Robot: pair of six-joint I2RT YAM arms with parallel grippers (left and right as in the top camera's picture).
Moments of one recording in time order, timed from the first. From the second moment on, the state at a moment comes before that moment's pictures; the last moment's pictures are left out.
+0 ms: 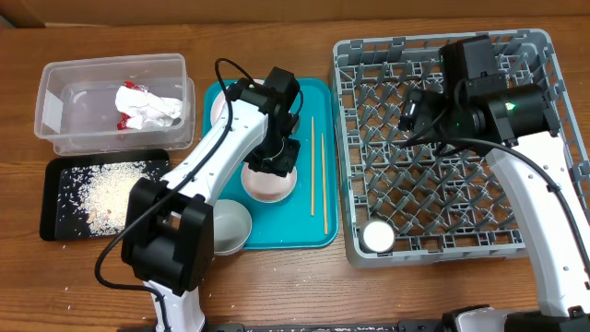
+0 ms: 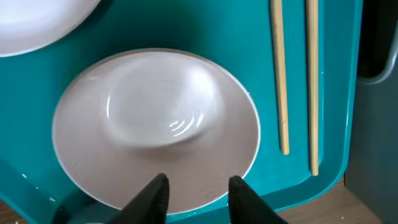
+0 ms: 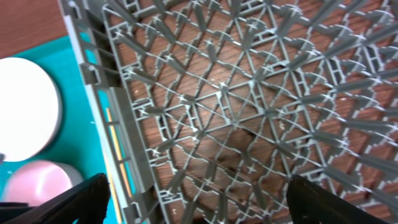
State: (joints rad) left arm -0.43 1.97 1.61 -1.22 0.11 -0.15; right arm 0.22 1.53 1.62 -1.20 0.08 0.49
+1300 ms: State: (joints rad) left arm 0.16 1.99 2.18 -1.46 0.21 -0.16; right arm 0.65 2.13 1.62 -0.89 -0.23 0.48
